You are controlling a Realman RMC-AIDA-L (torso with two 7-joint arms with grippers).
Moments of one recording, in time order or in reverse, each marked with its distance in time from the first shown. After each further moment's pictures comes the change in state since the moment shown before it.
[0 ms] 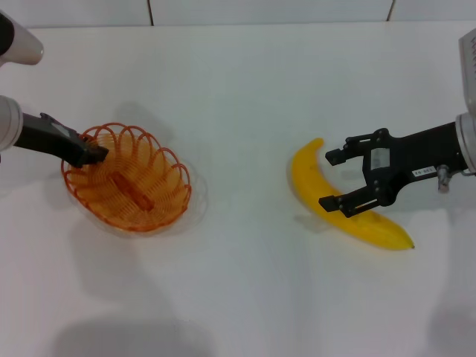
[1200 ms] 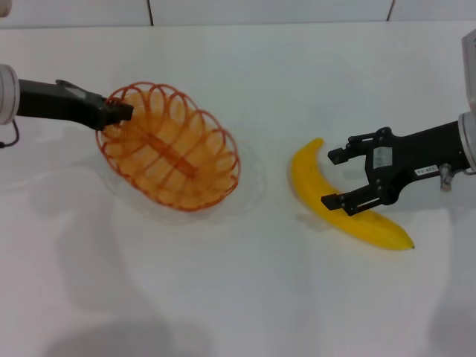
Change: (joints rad) left arm 0.061 0.002 -0.017 0.128 -0.293 0.155 -0.020; right arm -0.001 -0.004 0.003 0.001 0.000 0.001 0.001
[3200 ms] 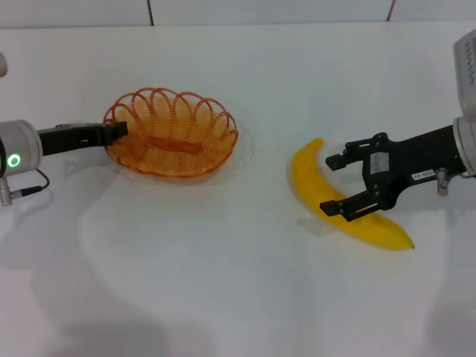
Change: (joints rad) left arm 0.028 -0.011 -0.051 -0.429 -0.298 -0.416 0.125; right arm 0.012 0.005 -0.004 0.012 -0.026 0.000 -0.002
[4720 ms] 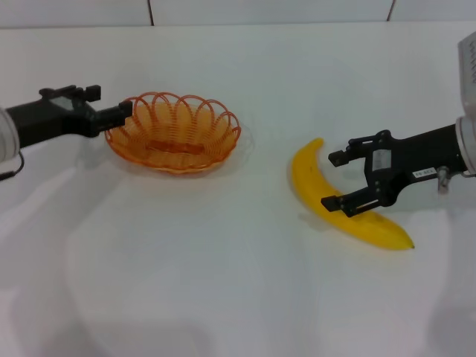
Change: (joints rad) left arm 0.215 -0.005 0.317 0.337 -0.294 0.049 0.276; right arm -0.010 0.001 0.009 0.004 0.009 0.023 -0.001
